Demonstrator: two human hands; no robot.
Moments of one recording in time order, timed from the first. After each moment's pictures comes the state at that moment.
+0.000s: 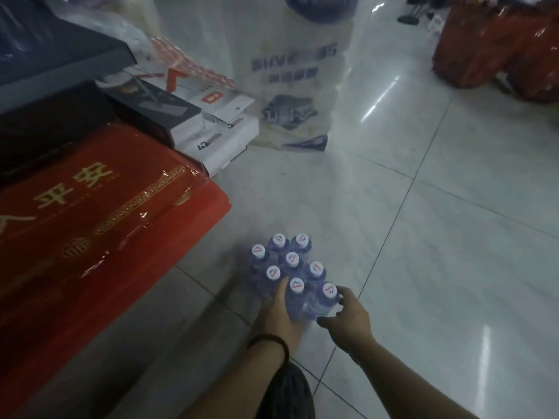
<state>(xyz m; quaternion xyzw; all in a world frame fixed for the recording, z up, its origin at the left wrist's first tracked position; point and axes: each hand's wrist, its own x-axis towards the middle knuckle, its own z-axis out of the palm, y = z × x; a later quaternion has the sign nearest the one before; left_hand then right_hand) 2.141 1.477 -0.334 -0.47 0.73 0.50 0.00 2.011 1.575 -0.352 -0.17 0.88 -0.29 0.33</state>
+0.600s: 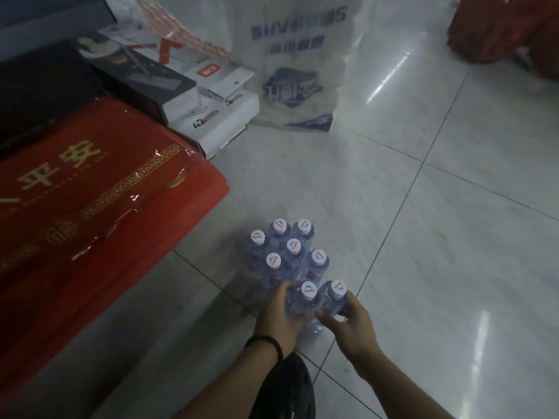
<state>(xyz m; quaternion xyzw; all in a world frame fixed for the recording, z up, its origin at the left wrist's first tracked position) 2.149 1.486 -0.385 -0.47 0.67 0.57 -0.09 2.026 1.603 -0.375 -0.18 0.81 -0.43 0.35</state>
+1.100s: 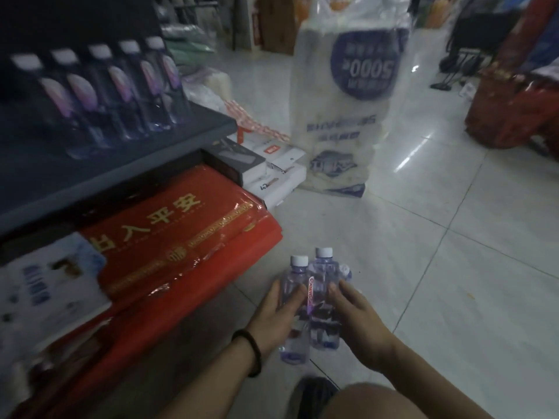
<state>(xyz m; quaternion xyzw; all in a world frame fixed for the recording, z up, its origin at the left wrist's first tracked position) 2.256 1.462 -0.181 -0.38 0.57 0.70 -0.20 2.096 1.554 -0.186 -0.27 0.57 -0.56 0.54</state>
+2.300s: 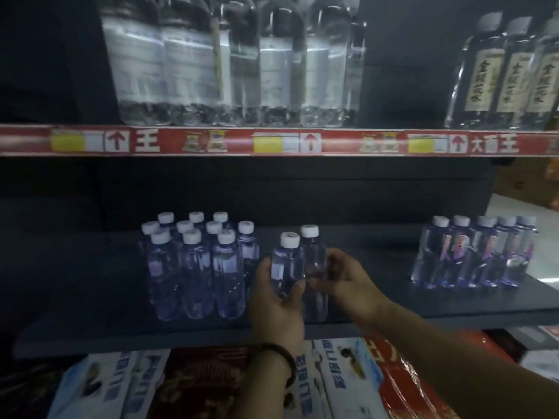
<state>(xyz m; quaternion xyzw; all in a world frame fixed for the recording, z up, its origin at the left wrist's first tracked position) 2.728 1.316 0.038 -0.55 0.43 0.22 -0.68 2.596 1.229 0.048 -0.65 0.36 -0.45 0.50</state>
